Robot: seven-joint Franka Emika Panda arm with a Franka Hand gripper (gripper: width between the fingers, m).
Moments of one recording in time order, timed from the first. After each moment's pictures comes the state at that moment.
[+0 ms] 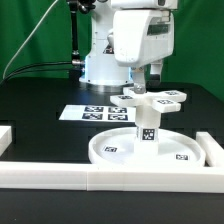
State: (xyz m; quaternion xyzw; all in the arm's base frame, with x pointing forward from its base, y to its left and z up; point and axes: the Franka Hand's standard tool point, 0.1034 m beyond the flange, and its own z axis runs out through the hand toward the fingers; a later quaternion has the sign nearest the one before) arm 0.559 0.033 0.116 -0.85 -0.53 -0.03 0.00
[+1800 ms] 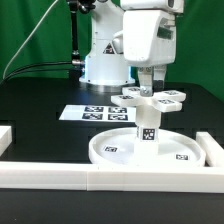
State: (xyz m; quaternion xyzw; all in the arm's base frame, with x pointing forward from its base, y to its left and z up) arm 0.569 0.040 0.113 -0.83 -0.56 -0.06 -0.04
